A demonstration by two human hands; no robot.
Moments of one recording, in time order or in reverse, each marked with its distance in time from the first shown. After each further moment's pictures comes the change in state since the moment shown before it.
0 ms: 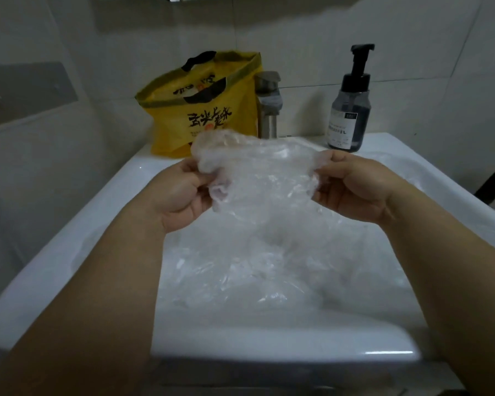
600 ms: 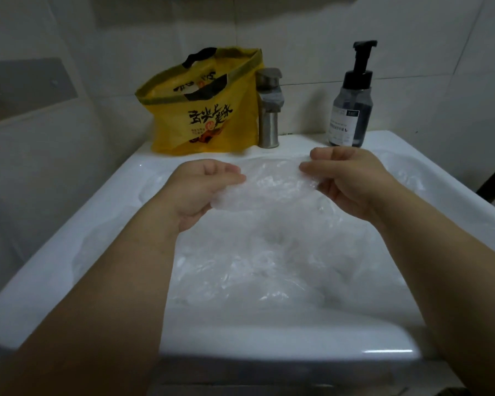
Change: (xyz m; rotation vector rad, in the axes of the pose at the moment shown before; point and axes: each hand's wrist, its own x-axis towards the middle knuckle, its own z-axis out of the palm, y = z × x) left_hand -0.004 -0.007 0.014 0.405 0.096 0.033; right_hand 0.005 0.006 0.010 -0.148 0.202 -0.118
